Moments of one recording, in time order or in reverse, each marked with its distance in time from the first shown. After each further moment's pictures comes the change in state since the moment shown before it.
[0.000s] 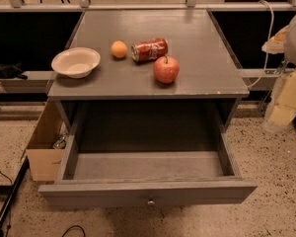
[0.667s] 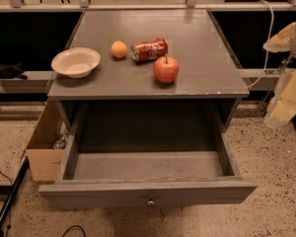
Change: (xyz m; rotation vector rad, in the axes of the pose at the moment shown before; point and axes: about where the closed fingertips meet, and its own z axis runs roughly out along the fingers) arm 0.000 -0.004 -0.002 -0.021 -0.078 0.023
